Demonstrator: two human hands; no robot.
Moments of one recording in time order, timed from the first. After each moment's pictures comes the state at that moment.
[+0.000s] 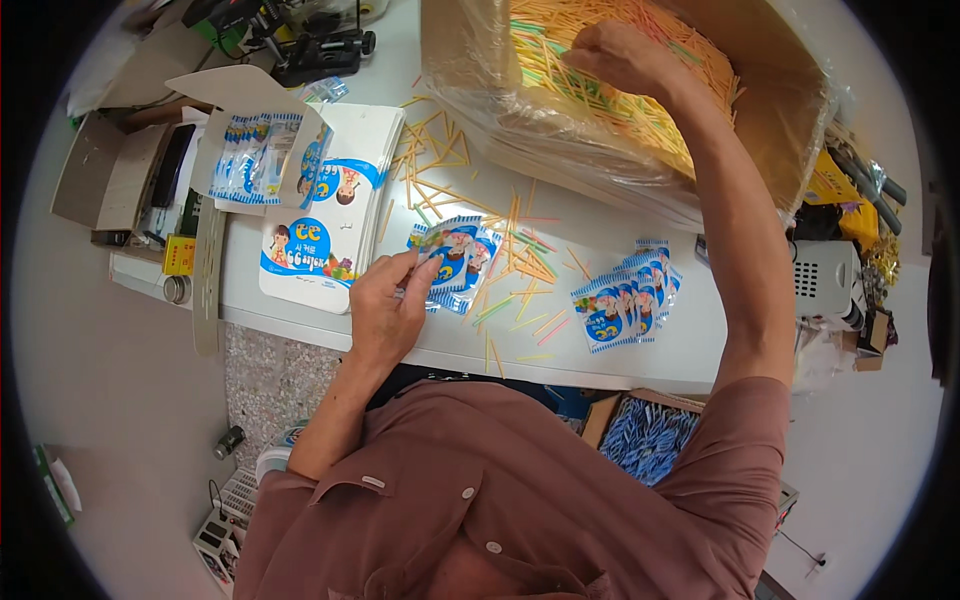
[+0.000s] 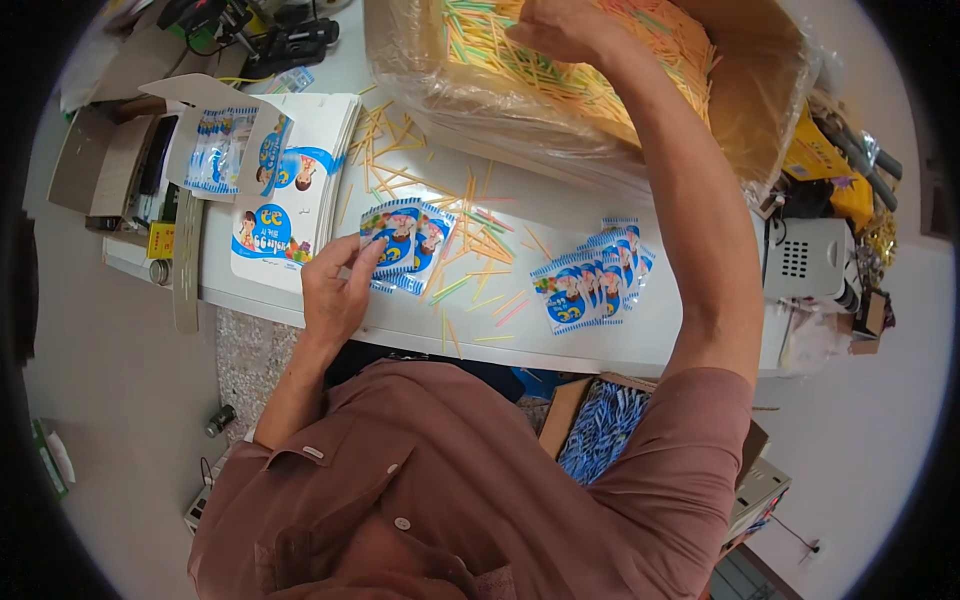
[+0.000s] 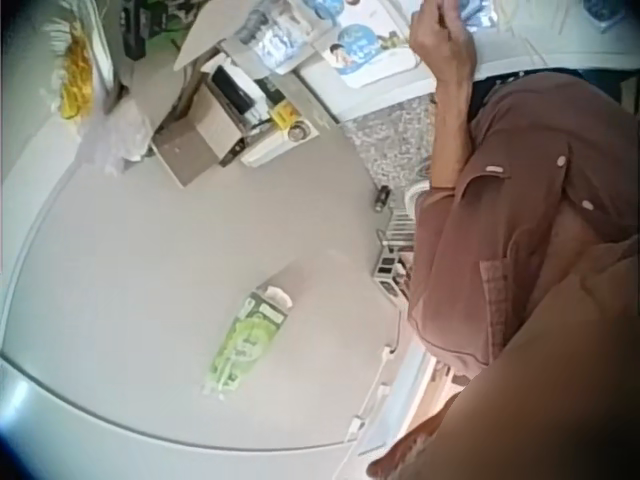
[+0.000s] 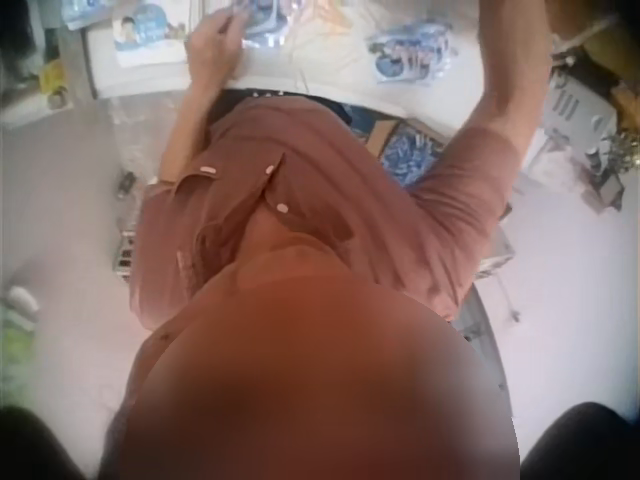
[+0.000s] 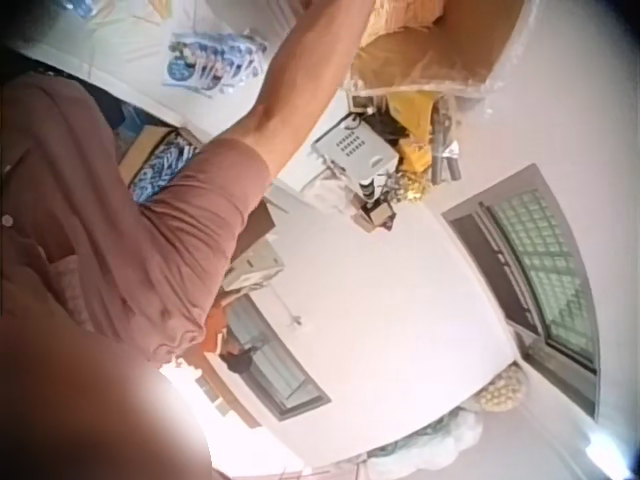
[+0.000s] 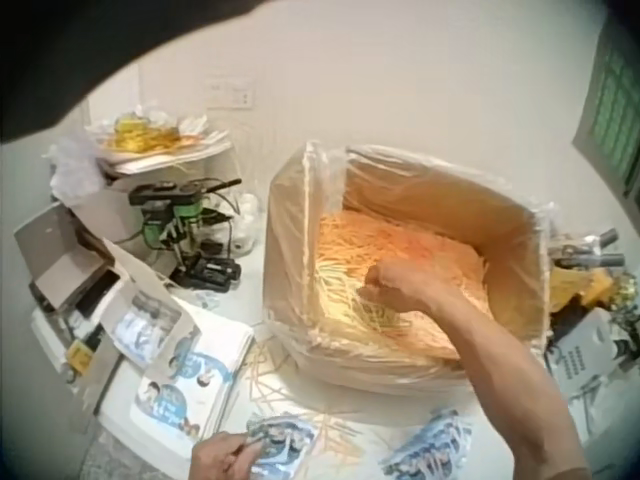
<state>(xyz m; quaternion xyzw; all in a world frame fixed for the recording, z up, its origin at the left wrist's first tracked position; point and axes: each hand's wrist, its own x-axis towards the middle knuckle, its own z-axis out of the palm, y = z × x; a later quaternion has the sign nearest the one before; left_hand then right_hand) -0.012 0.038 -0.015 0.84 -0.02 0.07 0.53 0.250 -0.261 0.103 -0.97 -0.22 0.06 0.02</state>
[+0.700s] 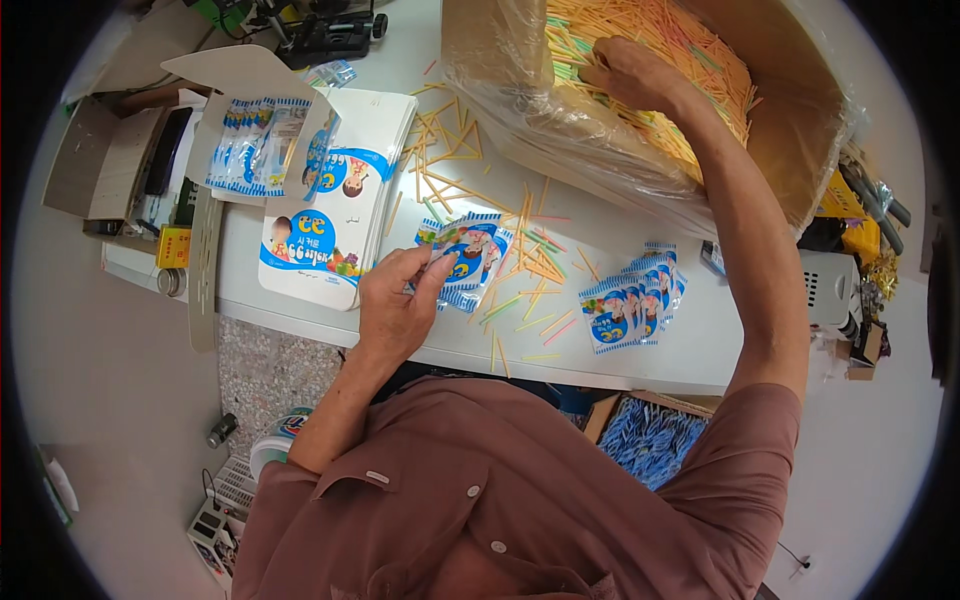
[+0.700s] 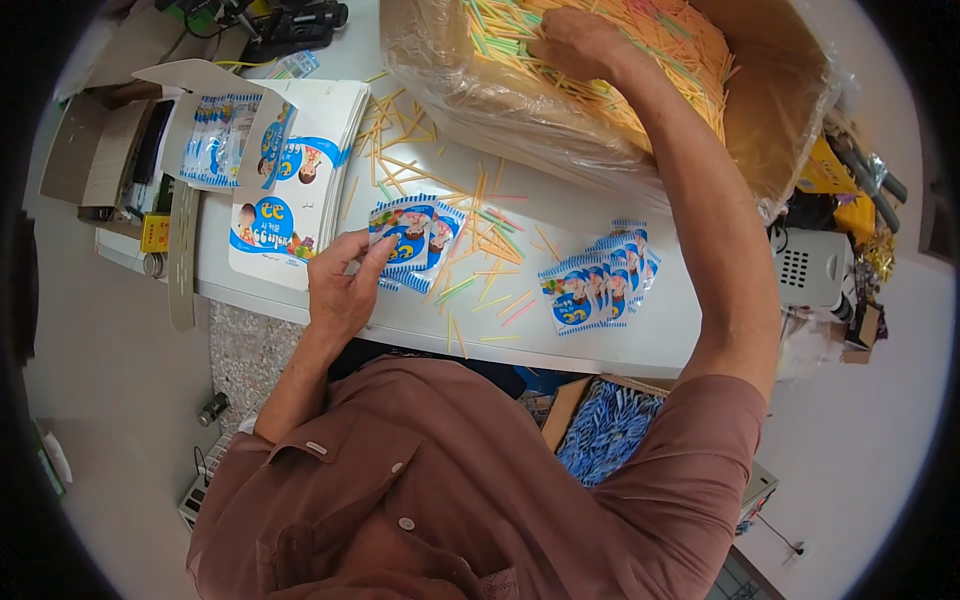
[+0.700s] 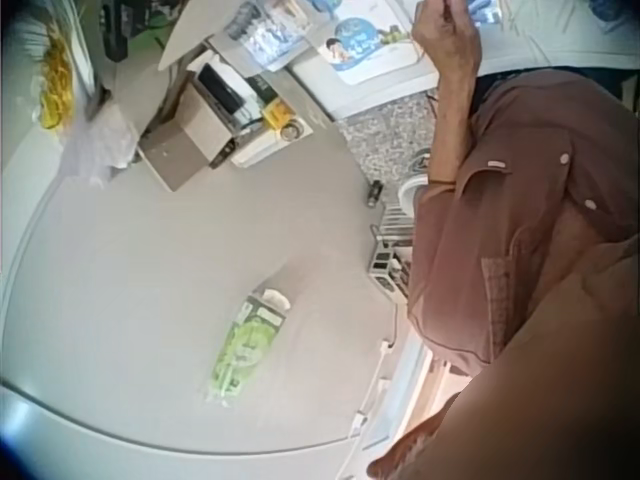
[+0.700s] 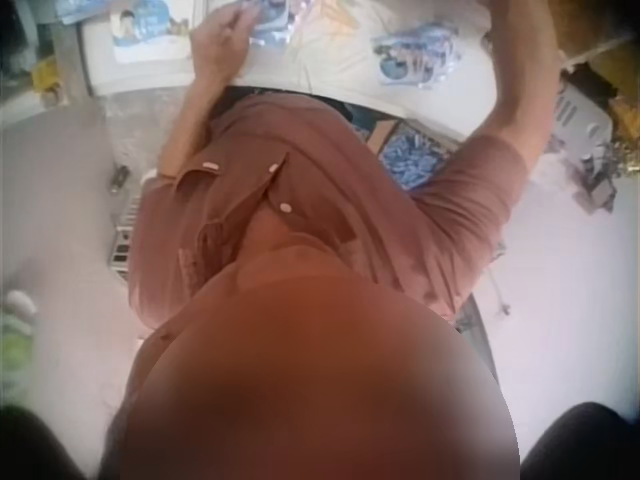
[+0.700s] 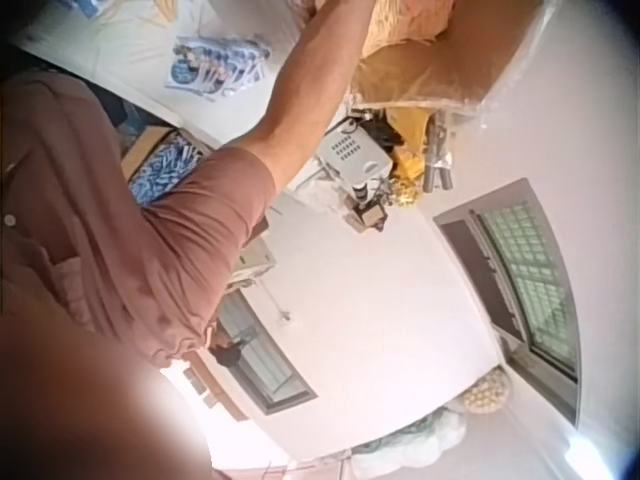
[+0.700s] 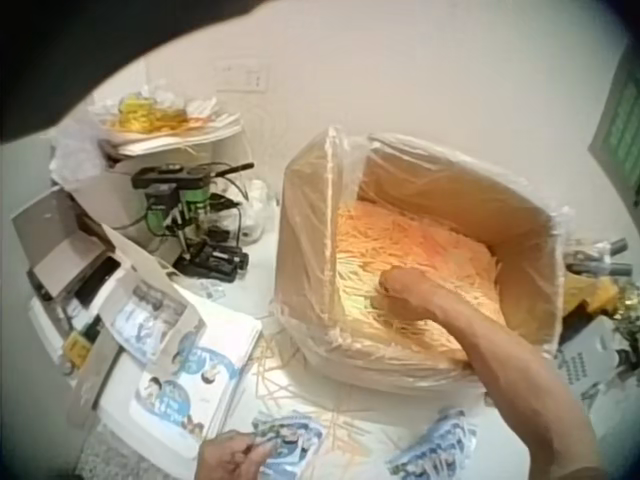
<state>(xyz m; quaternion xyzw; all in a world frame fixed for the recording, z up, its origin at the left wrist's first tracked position) -0.009 0.042 -0.024 0.80 -0.03 0.07 0.59 0.257 -0.250 0.073 -0.97 -0.23 0.09 -0.03</state>
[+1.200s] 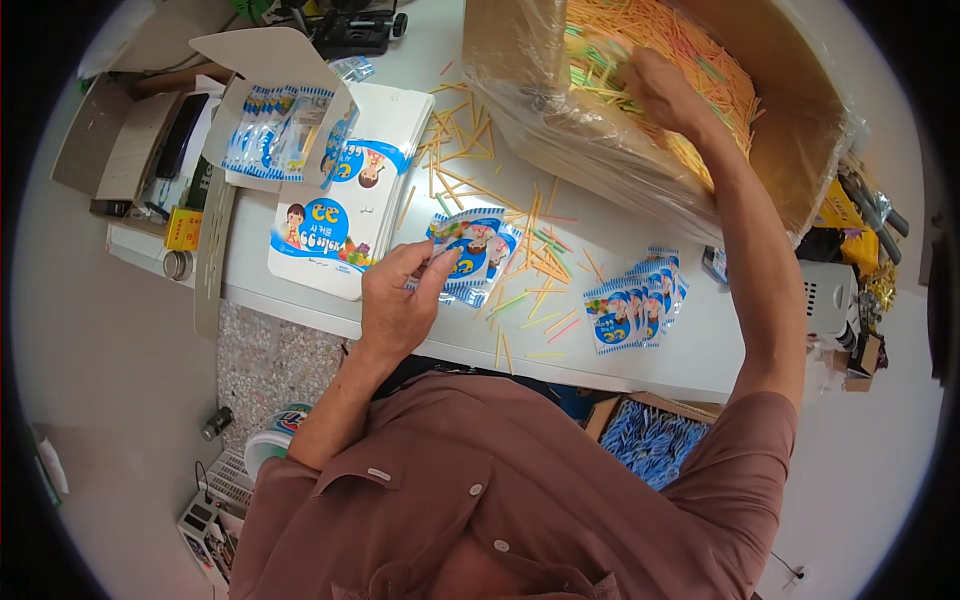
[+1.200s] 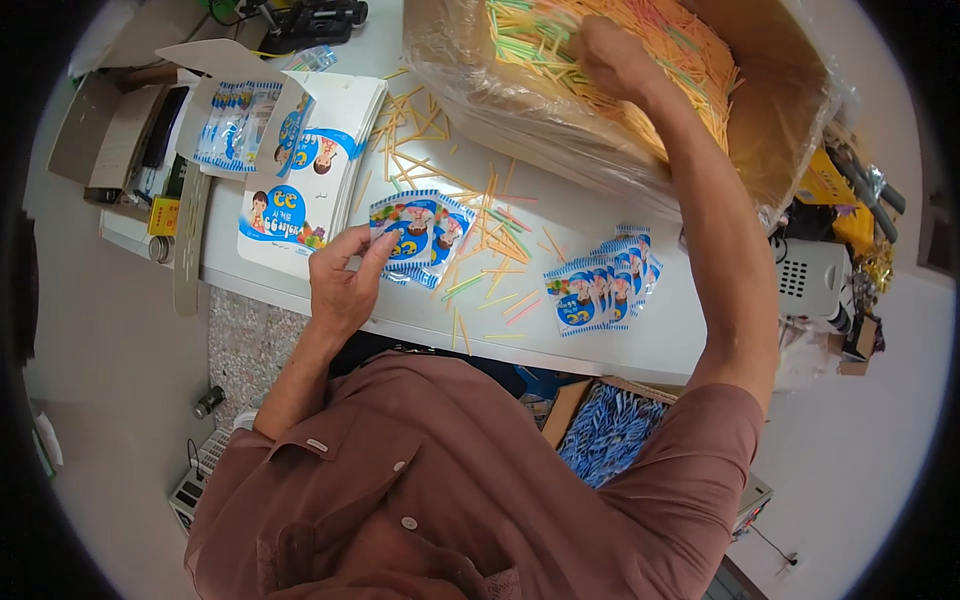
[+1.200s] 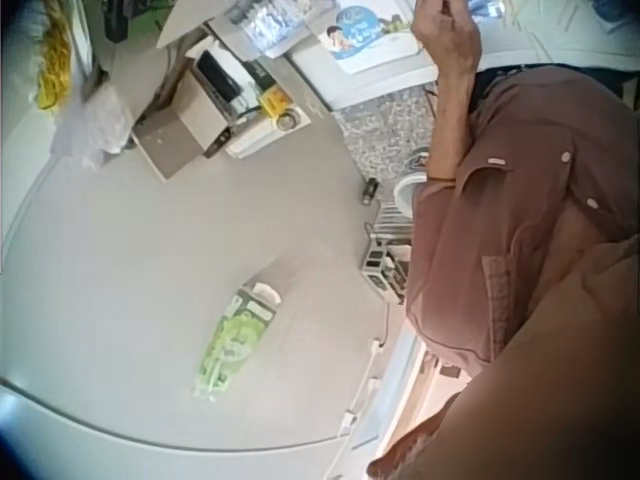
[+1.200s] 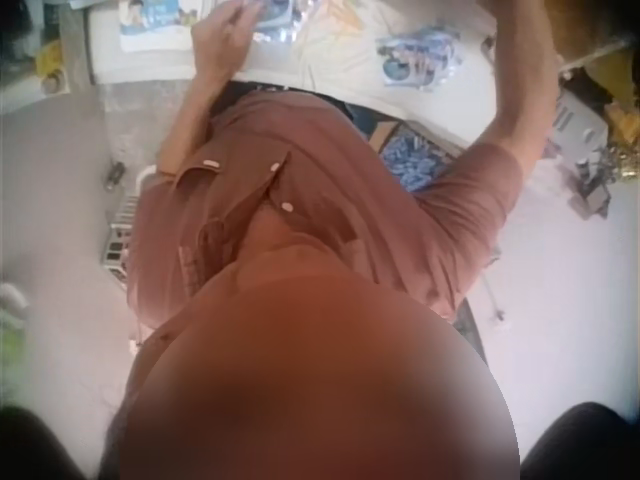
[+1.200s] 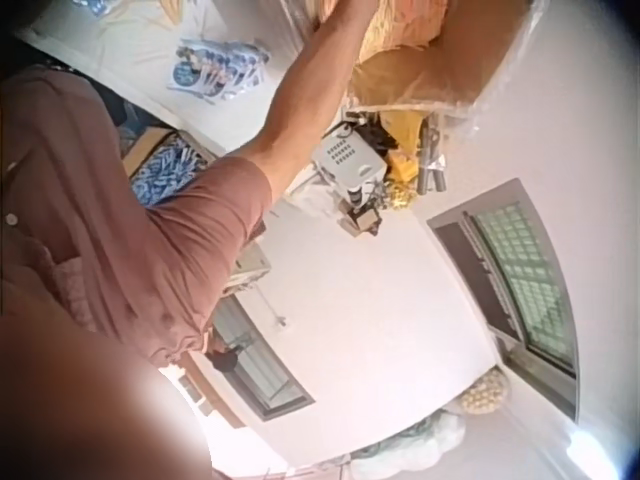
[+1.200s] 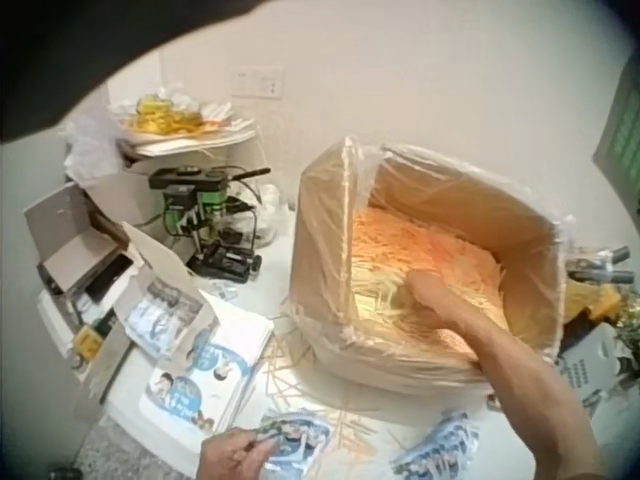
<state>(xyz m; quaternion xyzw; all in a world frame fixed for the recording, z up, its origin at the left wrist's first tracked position) -0.014 0.047 -0.016 0.79 -0.02 0.07 0.61 0.246 -0.274 0.071 -0.97 -0.22 0.04 0.00</state>
